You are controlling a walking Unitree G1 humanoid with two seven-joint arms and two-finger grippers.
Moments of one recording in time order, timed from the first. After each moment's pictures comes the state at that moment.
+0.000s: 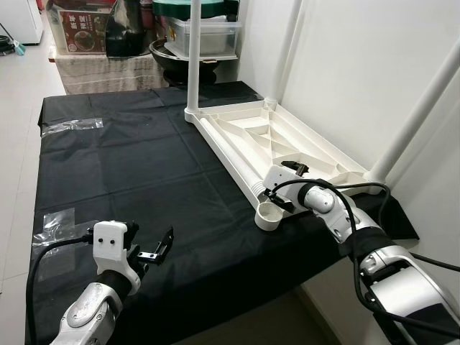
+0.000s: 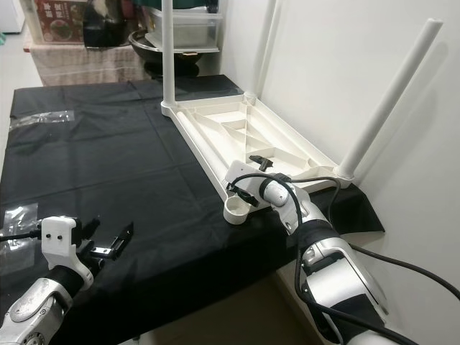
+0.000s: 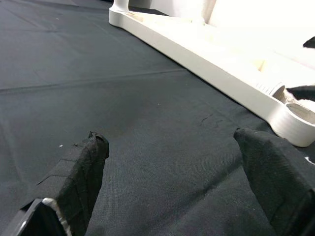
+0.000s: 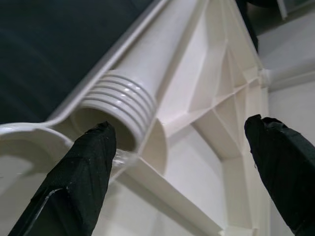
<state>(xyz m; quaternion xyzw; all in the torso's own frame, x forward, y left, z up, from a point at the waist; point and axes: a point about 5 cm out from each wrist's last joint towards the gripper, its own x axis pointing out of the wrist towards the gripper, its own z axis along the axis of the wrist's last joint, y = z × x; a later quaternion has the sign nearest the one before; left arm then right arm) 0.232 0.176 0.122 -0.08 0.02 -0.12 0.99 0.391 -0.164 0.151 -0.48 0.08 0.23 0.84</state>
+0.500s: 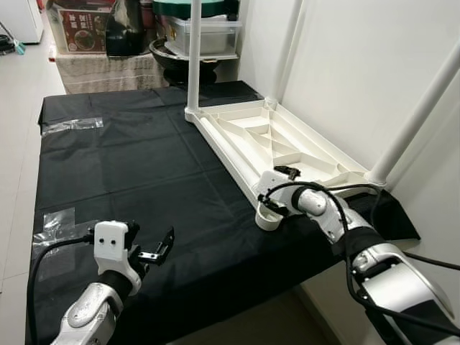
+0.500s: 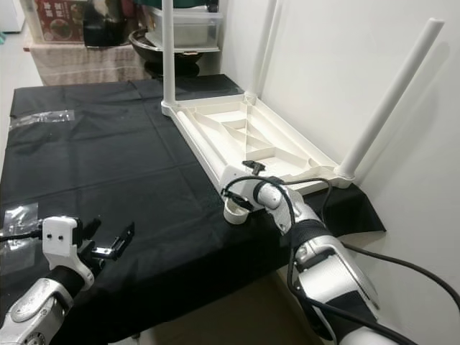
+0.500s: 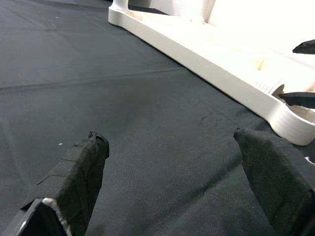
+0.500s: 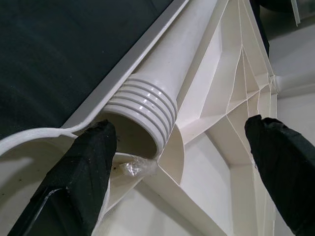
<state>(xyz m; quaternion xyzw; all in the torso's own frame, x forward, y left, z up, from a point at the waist) 0.232 0.175 0.122 -0.08 0.02 -0.13 0.99 0.392 -0.157 0.145 -0.51 0.09 0.24 0.82</state>
